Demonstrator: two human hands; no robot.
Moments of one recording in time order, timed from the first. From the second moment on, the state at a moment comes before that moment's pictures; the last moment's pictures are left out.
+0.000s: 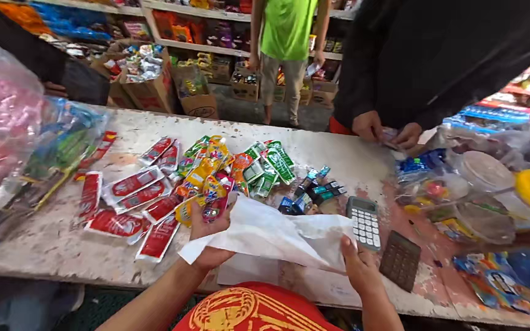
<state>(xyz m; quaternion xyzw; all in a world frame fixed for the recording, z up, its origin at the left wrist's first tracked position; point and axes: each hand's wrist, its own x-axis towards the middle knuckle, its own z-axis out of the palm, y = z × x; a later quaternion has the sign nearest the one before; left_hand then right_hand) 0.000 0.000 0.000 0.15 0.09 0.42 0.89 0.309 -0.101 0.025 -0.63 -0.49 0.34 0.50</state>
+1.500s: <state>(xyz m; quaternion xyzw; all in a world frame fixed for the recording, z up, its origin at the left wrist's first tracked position) 0.034 -0.020 -0.018 0.38 0.46 0.28 0.75 0.225 -0.085 -0.007 -0.54 -0.74 0.21 0.36</state>
